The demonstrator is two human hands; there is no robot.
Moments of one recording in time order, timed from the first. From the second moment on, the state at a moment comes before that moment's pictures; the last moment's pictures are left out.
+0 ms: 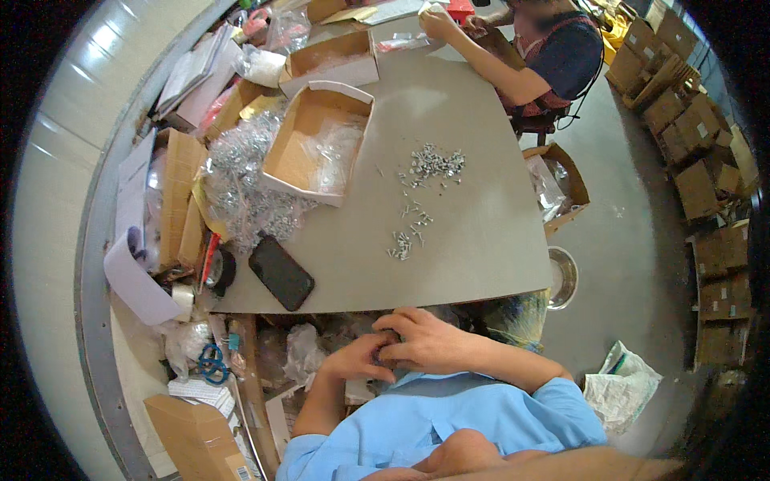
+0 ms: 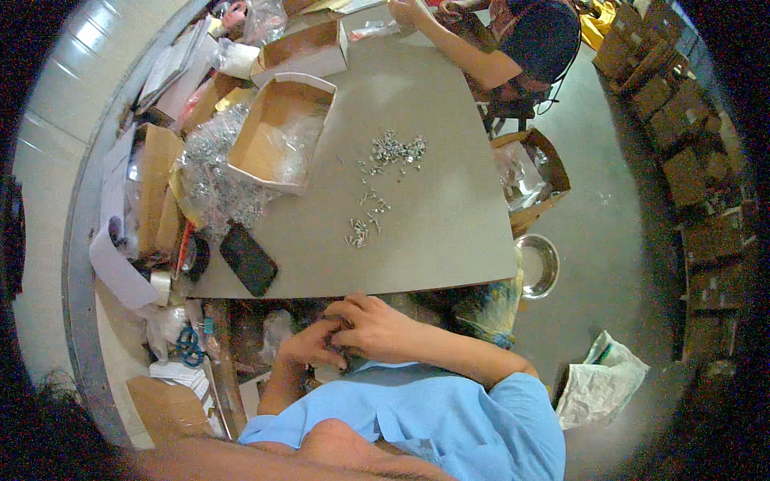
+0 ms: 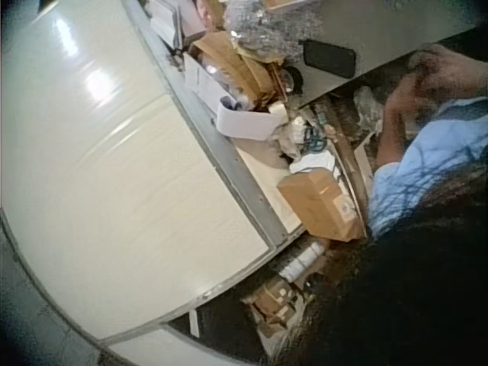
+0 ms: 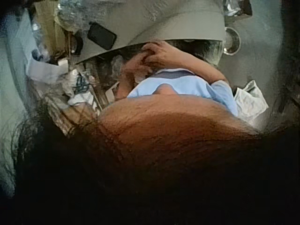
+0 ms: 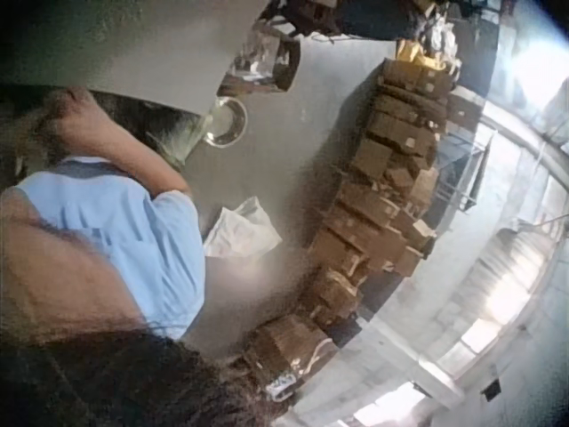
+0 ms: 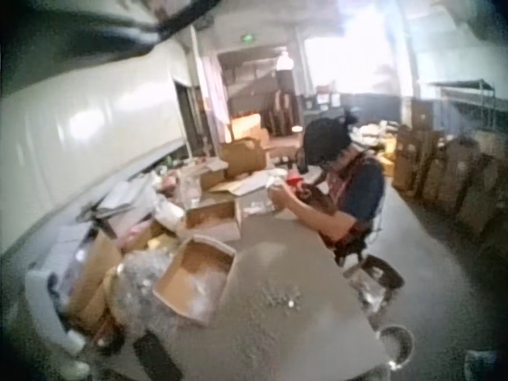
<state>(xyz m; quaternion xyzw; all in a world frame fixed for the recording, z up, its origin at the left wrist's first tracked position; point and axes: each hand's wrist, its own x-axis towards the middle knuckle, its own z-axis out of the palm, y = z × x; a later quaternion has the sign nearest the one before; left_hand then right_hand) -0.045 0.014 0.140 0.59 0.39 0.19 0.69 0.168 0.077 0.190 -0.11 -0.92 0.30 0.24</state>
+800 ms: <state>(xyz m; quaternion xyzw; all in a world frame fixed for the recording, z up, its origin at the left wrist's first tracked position) -0.002 0.040 0.189 0.70 0.46 0.40 0.37 0.195 0.098 0.194 -0.21 -0.80 0.46 0.32</state>
